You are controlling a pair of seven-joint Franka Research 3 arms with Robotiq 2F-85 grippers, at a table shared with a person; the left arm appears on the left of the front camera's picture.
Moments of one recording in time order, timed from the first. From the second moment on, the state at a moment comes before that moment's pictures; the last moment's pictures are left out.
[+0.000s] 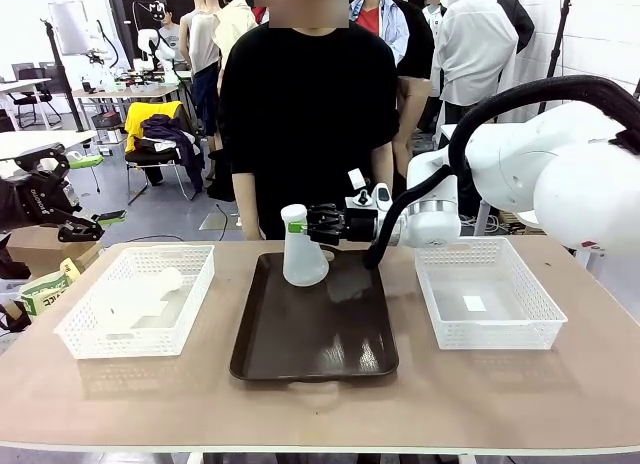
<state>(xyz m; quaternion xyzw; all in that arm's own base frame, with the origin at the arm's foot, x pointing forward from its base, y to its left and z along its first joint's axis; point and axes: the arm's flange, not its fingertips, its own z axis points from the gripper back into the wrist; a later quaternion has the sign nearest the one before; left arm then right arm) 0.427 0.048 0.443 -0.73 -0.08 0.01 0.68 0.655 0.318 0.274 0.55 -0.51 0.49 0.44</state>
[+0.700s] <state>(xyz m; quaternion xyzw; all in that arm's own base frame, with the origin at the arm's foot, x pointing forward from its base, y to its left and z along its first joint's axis) 0.427 0.048 0.443 -0.73 -0.08 0.01 0.68 0.657 0.314 0.272 0.56 -0.52 0.47 0.45</state>
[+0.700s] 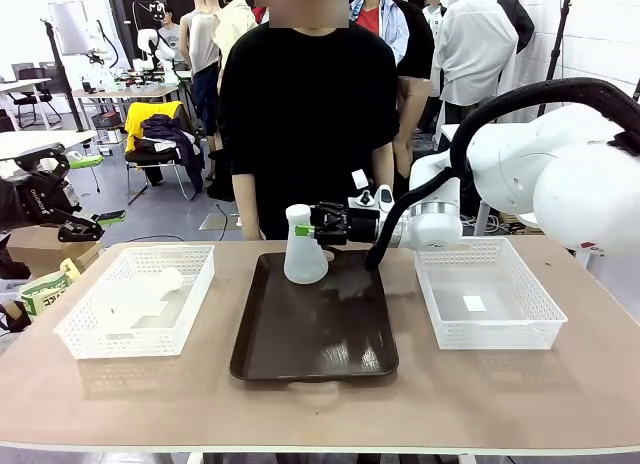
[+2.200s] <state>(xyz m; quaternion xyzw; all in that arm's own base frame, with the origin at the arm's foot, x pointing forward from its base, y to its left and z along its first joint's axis) 0.427 0.048 0.443 -0.73 -0.08 0.01 0.68 0.650 0.311 0.285 0.57 -0.49 0.46 0.48</state>
